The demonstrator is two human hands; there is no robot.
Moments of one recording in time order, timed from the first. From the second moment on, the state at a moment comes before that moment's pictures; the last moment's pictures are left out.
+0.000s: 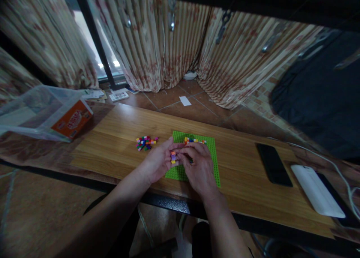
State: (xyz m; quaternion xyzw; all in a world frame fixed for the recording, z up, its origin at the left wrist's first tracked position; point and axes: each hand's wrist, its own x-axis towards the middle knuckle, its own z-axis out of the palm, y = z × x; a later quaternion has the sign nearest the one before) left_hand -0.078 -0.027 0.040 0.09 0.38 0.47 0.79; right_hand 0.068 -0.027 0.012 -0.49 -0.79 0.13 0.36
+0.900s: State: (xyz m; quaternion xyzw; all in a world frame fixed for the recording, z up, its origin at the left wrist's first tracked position) left_hand -0.077 -0.020 0.001 0.55 0.59 0.36 0.47; right_hand 0.085 -0.020 0.003 -0.53 -0.75 0.14 0.38
